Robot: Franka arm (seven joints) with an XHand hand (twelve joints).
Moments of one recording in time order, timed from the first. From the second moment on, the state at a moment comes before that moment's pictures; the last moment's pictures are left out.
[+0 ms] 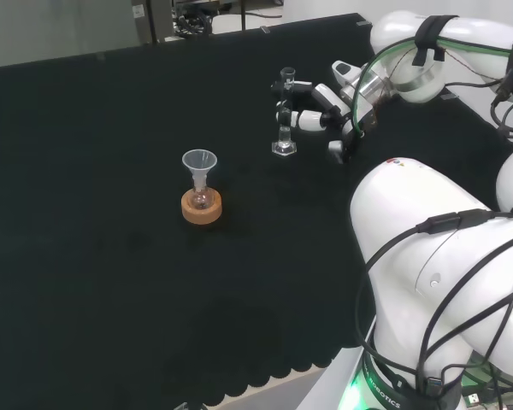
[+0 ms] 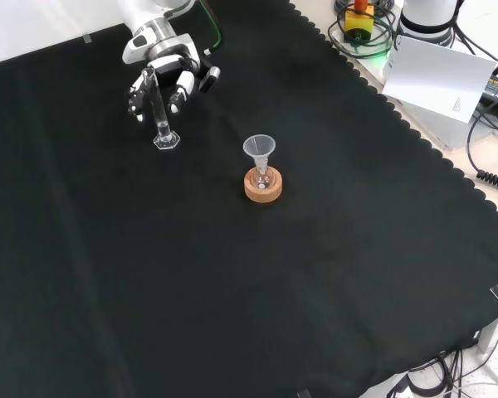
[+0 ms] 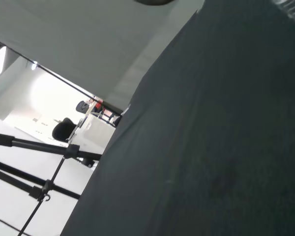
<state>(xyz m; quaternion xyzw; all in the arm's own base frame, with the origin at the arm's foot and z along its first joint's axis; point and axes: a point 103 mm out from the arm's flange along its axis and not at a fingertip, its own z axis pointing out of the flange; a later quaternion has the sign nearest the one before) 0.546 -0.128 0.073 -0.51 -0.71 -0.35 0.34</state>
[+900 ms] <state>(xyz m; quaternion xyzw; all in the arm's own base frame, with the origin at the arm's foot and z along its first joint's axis) 0.547 -0.121 0.071 -0.51 -0.70 -0.37 0.35</state>
